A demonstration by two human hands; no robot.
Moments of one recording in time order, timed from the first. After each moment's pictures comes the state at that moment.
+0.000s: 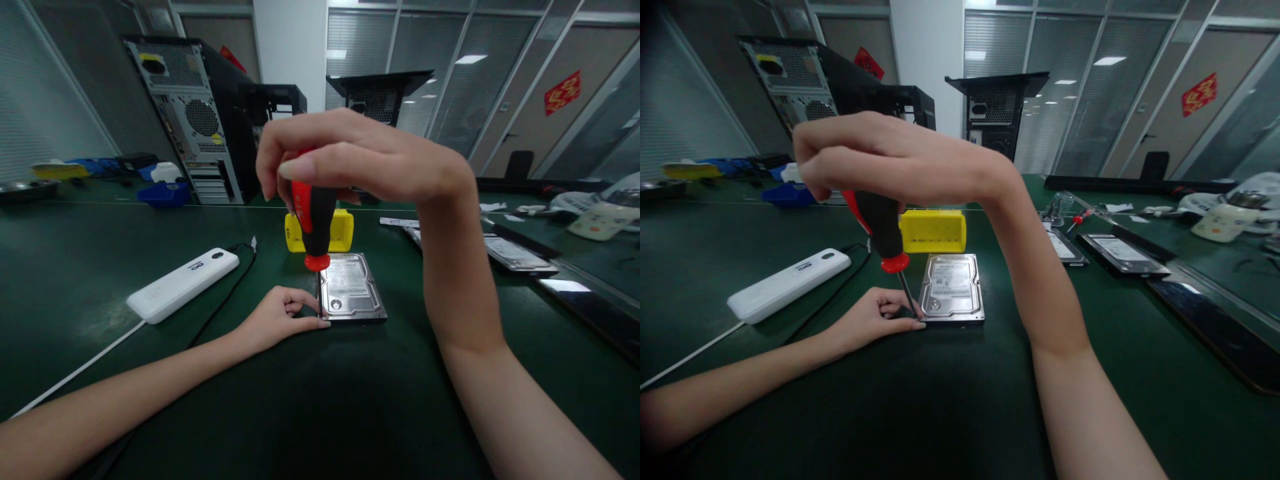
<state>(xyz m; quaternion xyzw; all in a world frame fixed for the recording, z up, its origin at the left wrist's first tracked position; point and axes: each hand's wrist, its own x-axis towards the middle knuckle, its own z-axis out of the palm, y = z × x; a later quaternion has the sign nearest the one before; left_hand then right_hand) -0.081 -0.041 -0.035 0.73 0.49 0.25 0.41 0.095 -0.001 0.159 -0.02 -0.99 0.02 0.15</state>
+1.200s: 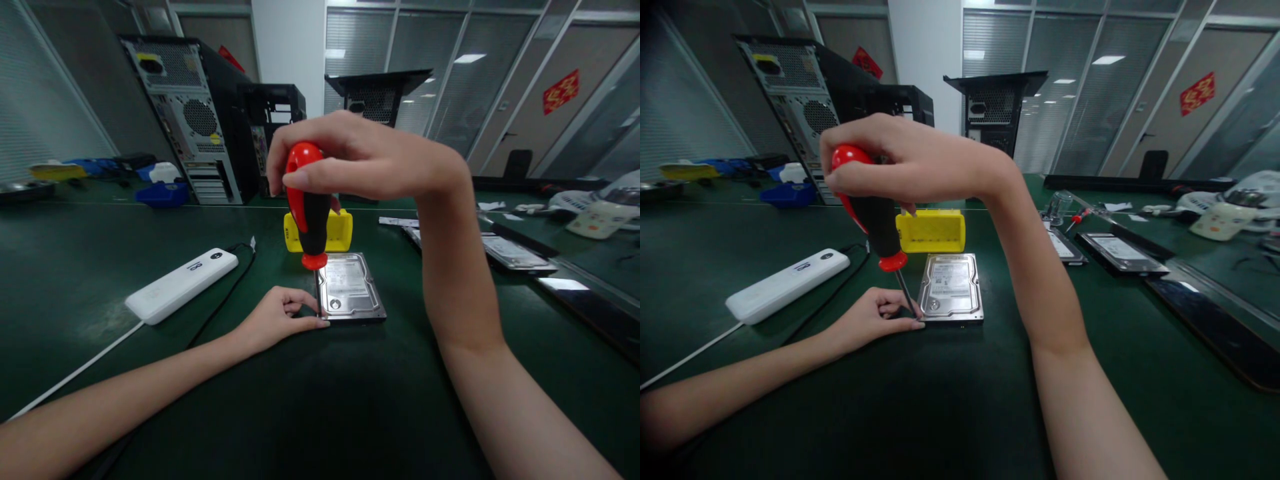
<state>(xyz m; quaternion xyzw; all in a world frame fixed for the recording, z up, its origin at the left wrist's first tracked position) -0.081 -0.042 -0.032 0.72 0.49 0.25 0.43 0.099 0.004 0.160 -0.07 -0.99 -0.01 0.13</state>
